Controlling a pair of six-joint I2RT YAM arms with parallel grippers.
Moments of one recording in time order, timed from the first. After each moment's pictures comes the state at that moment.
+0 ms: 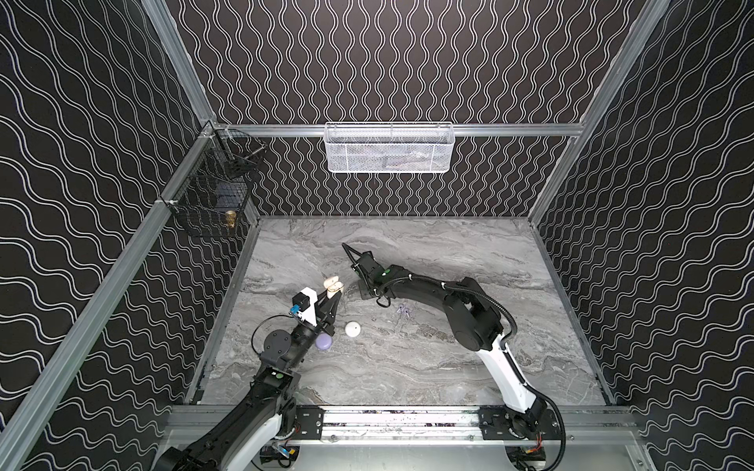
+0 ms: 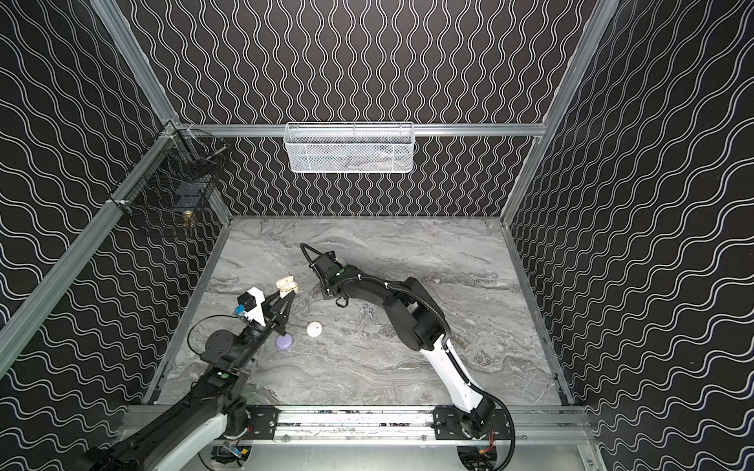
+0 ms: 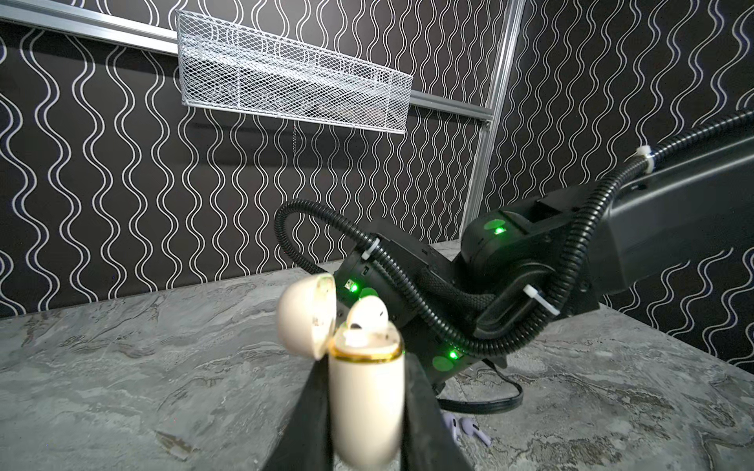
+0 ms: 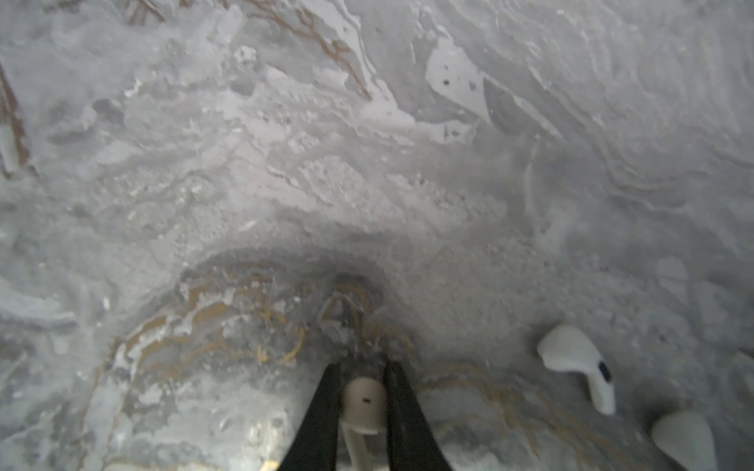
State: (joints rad) left arm -0.35 0.71 0.06 0.84 0.19 -0.15; right arm 0.86 2.34 1.81 -0.53 0.27 0.47
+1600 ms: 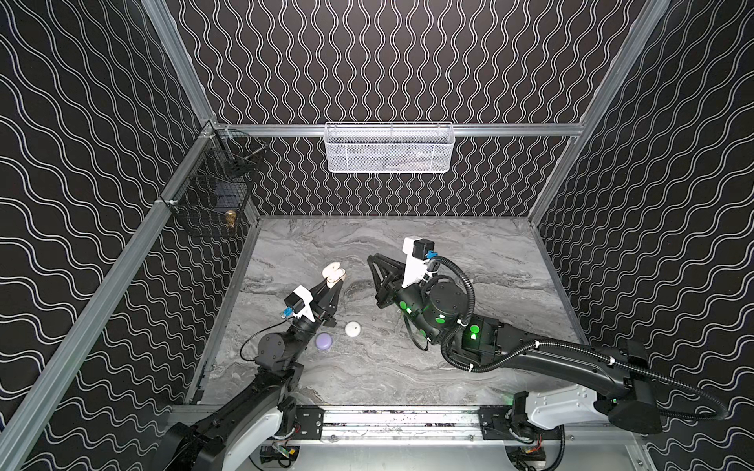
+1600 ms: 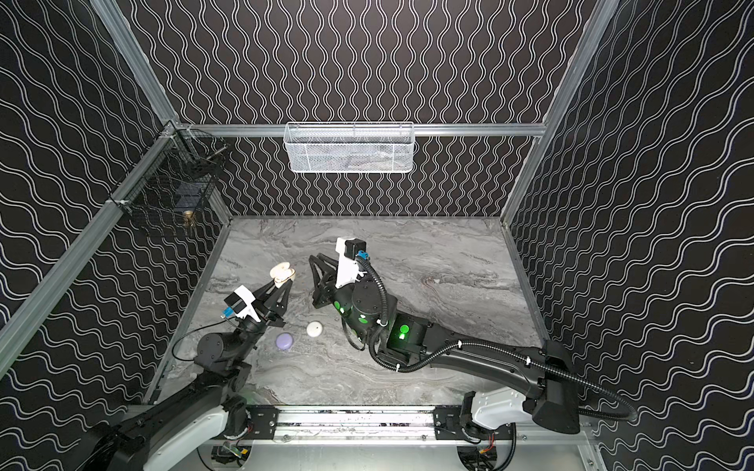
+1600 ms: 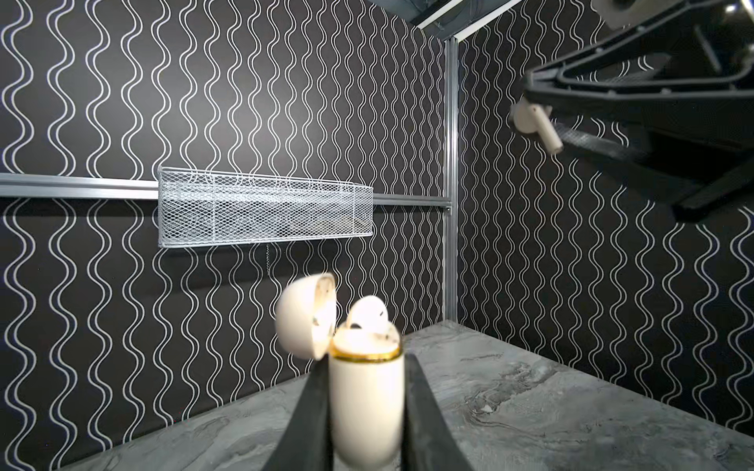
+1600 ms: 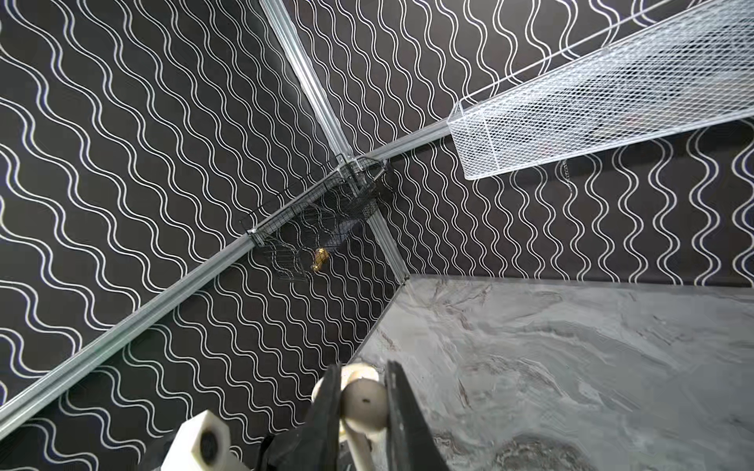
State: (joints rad) left arm -0.38 0.85 0.12 1.21 0.24 -0.12; right arm 1.23 1.34 1.15 0.31 0.52 0.40
